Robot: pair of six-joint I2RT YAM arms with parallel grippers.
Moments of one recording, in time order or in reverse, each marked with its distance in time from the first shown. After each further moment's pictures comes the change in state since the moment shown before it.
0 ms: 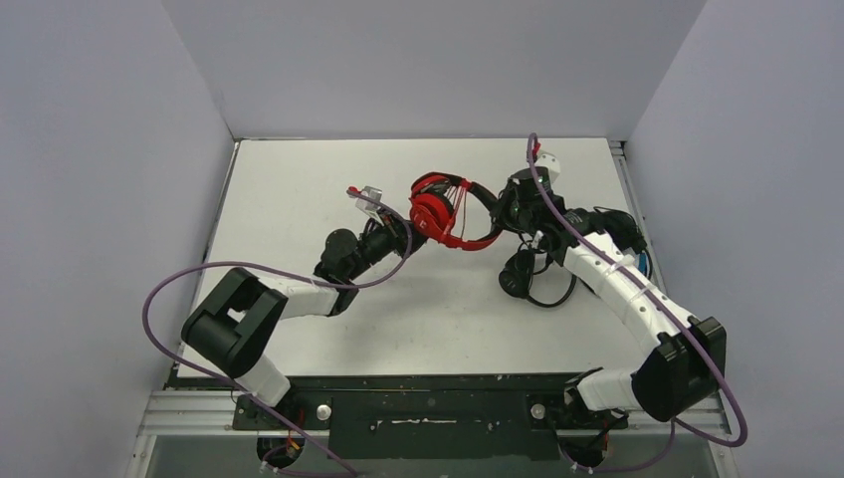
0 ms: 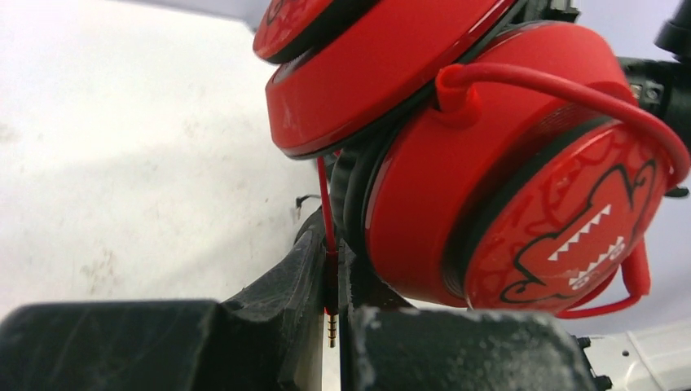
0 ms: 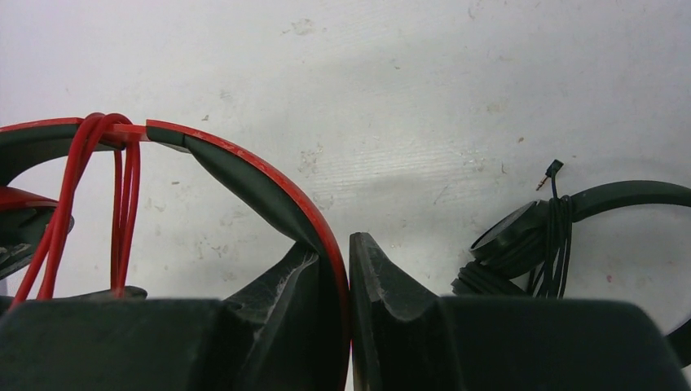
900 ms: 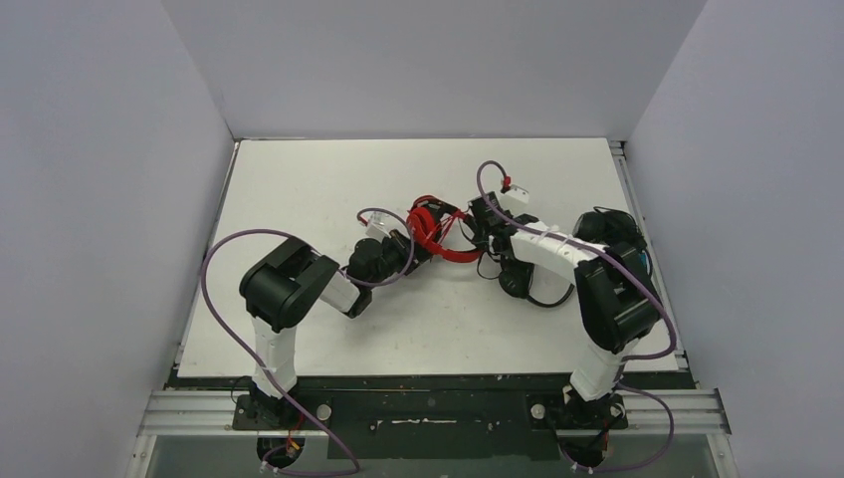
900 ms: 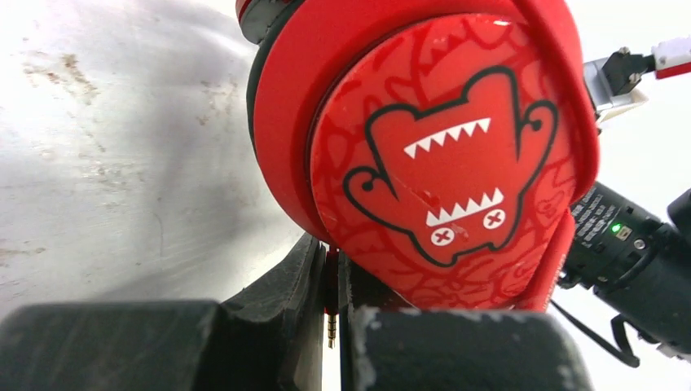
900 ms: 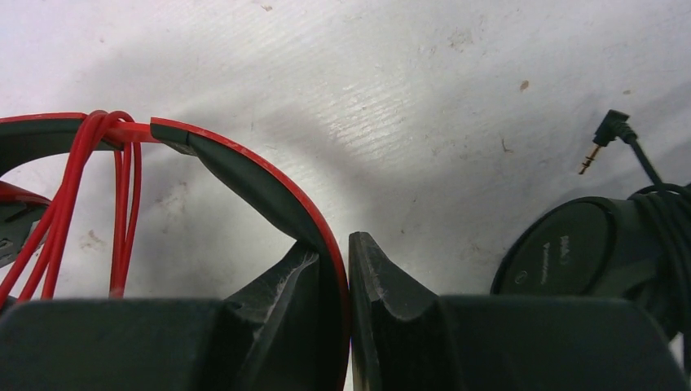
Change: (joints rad) left arm -0.011 0.386 0.035 -0.015 -0.164 -0.431; right arm 0.063 0.408 -0.080 0.169 0.229 0.211
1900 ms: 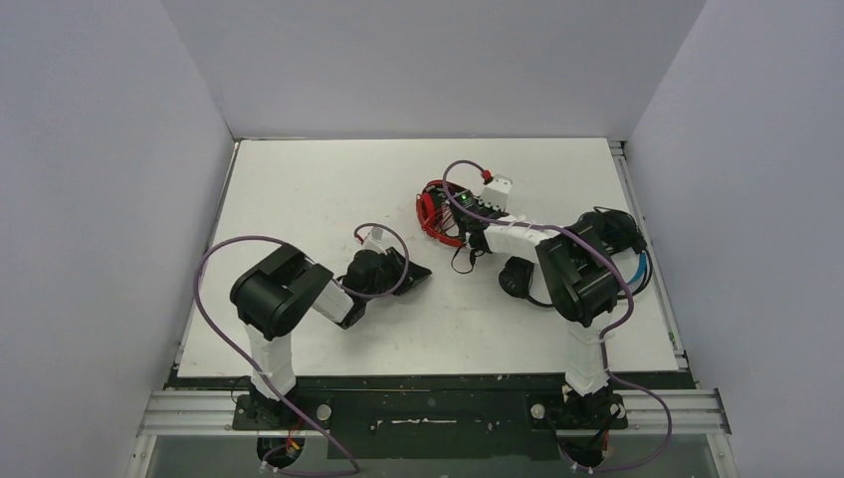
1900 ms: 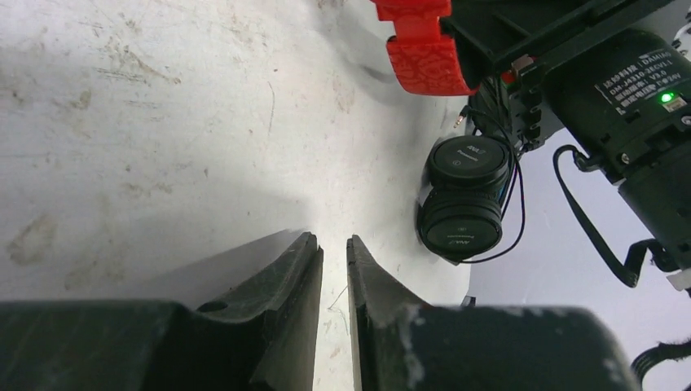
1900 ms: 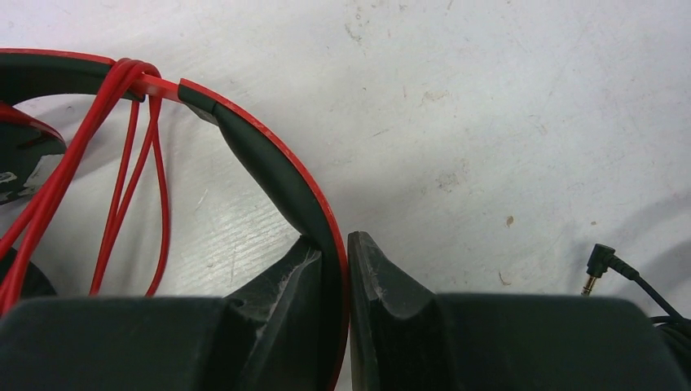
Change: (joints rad) left arm -0.018 -0.041 -0.095 -0.152 -0.016 -0.040; right arm 0.047 0.275 0.146 0.155 0.357 -0.122
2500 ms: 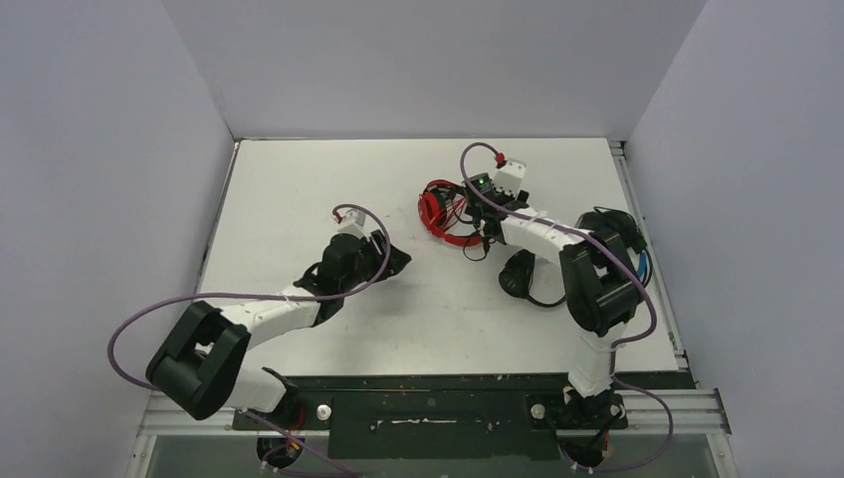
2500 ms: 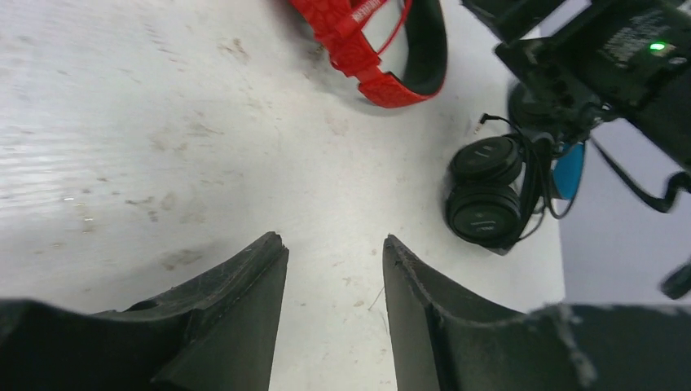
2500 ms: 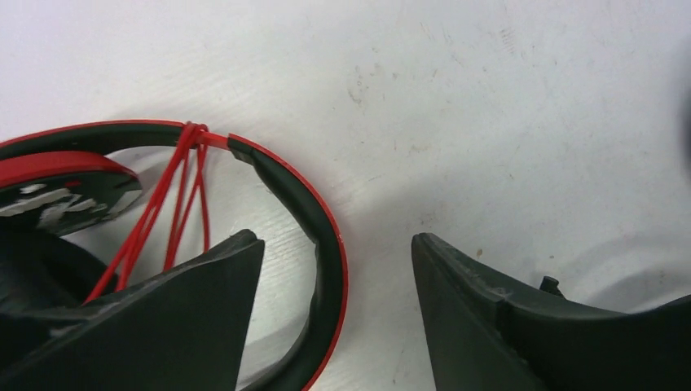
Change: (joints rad) left arm 0.028 -0.532 0.004 -0.571 -0.117 0.339; right arm -0.048 -0.093 0.013 -0.017 -0.067 -0.055
